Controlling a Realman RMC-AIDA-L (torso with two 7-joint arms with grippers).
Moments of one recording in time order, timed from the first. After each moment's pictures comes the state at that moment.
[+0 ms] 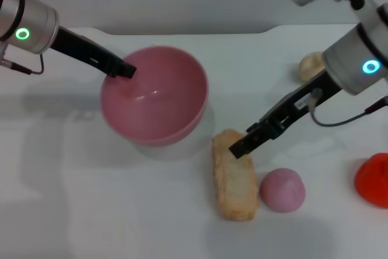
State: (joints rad) left arm -0.83 -1.96 0.99 0.90 2.40 1.44 -2.26; right arm 0.86 2.05 -1.16 -0.99 0.80 1.73 -0.66
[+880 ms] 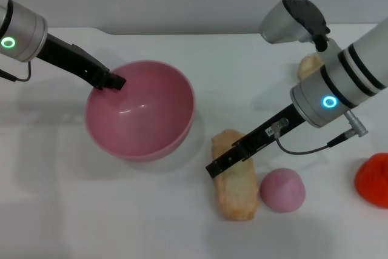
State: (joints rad) left arm -0.81 -1.94 1.00 0.92 2.42 1.50 -2.20; right arm 0.88 2.08 -1.23 -0.70 0.88 1.49 -0.66
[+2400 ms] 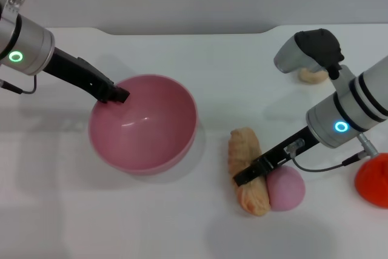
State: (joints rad) left arm -0.79 -1.96 1.04 0.91 2.41 1.49 -2.19; right arm 0.81 2.07 -1.29 -0.66 0.82 1.36 -0.69
